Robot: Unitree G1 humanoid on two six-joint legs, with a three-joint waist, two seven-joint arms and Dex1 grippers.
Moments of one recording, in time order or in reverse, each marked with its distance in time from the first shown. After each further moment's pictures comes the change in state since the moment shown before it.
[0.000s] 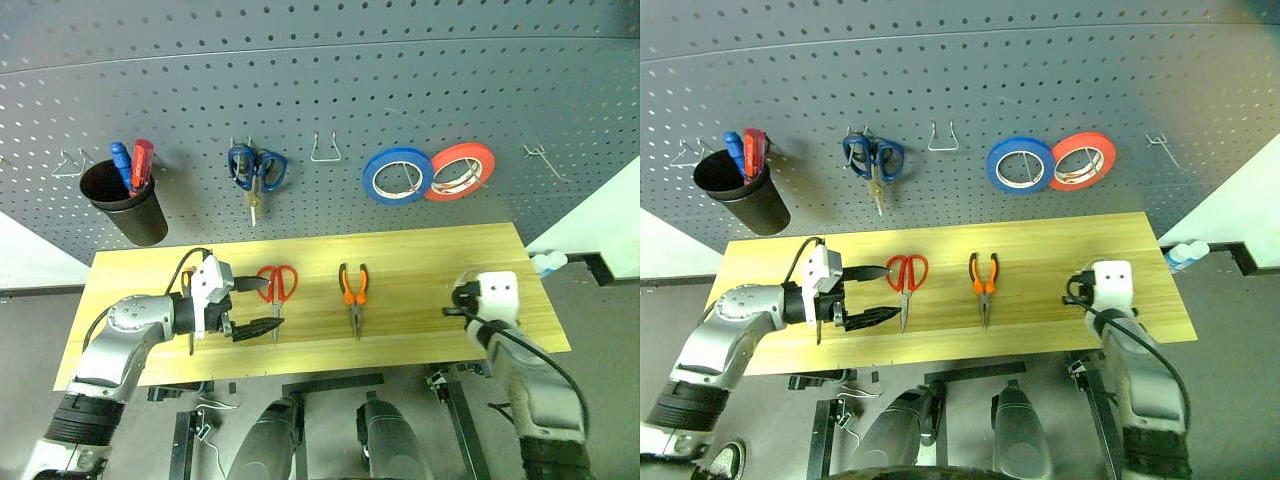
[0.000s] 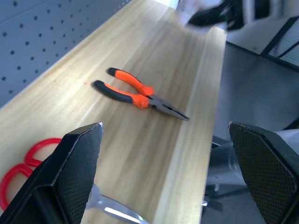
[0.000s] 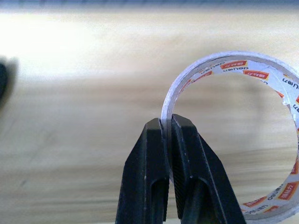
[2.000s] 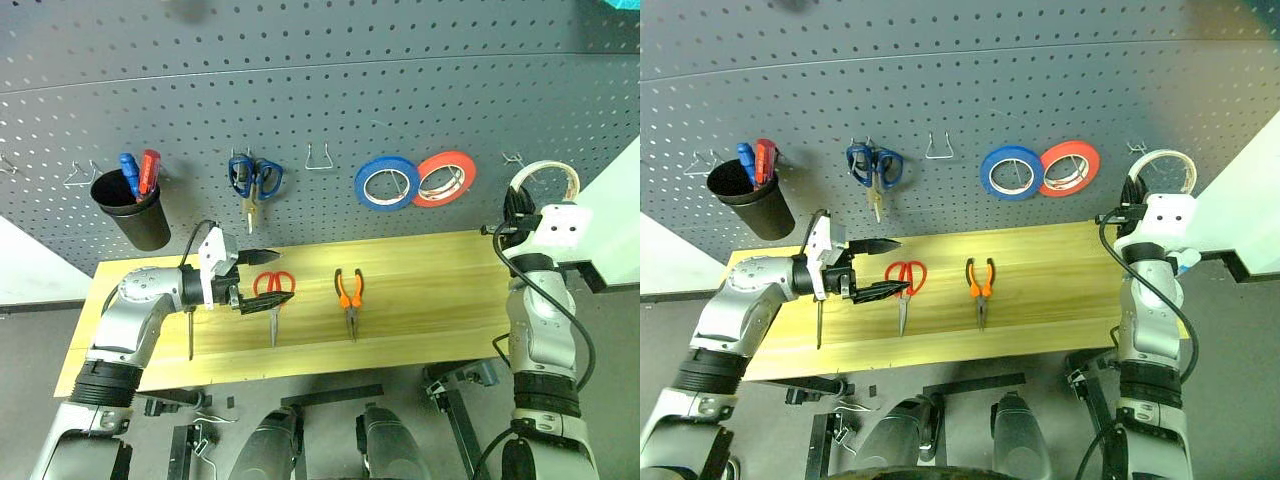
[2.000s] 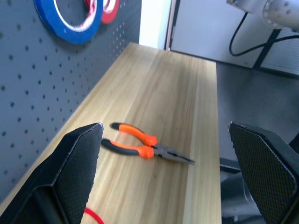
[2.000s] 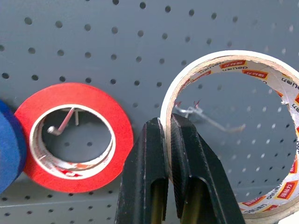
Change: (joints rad) left arm -0.158 -0.055 0.006 0.068 -0.023 -0.019 -0.065; right arm -0.386 -0.048 -0.091 0.470 0.013 -0.759 0.004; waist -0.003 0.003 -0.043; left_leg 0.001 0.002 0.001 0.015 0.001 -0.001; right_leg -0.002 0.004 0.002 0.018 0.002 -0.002
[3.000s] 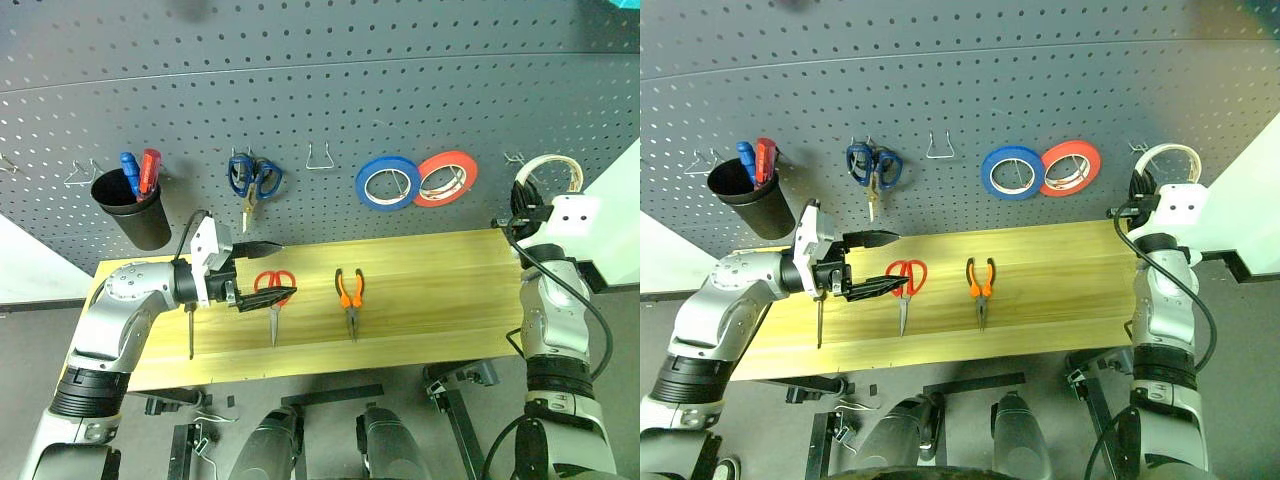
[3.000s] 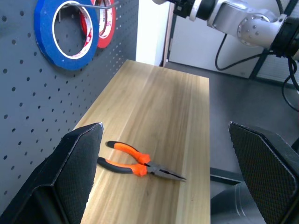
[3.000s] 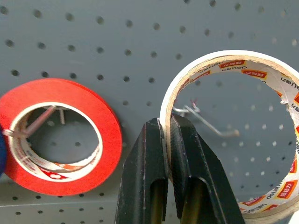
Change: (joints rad) left arm 0.030 0.037 0.046 -0.187 -0.100 0.145 0.061; right arm -0.086 -0.075 -0.017 0.197 0.063 -0.040 0.105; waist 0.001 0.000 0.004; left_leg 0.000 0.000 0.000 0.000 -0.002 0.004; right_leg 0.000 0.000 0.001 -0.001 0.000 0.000
